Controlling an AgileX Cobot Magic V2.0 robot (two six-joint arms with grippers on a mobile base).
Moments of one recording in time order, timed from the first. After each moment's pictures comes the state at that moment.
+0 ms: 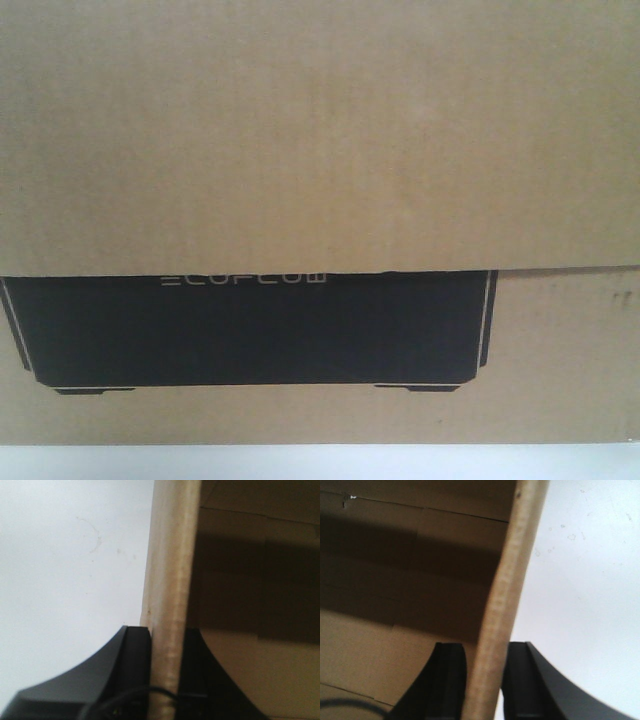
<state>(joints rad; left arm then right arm) -0.12 1.34 -1.18 -0.03 0.90 -0.12 0.14 1.38 -1.22 0.18 0.91 -0.05</state>
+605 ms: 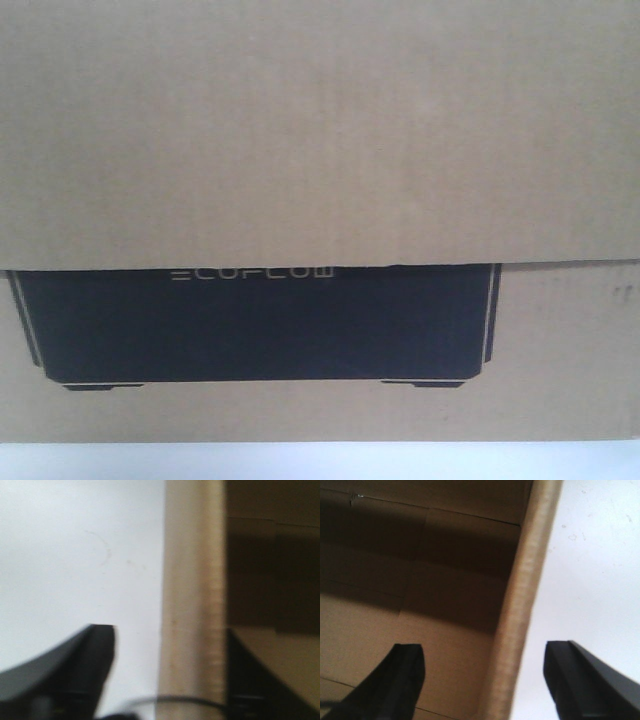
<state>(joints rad) -0.11 1.36 -1.19 -0.02 0.89 -0.06 0.14 1.38 -1.23 0.17 0.93 -0.05</state>
